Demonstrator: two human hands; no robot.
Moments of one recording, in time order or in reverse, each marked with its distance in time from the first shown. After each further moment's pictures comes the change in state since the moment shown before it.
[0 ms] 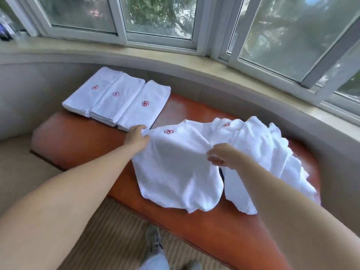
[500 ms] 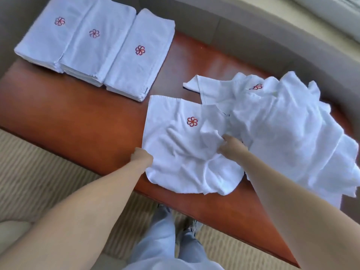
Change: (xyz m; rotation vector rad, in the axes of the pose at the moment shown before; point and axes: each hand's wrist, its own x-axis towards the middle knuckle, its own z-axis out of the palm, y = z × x) left_hand 0.016 -0.132 0.135 0.128 -0.435 -0.679; right_hand 0.120 0.064 0.066 -0.736 0.125 0.107
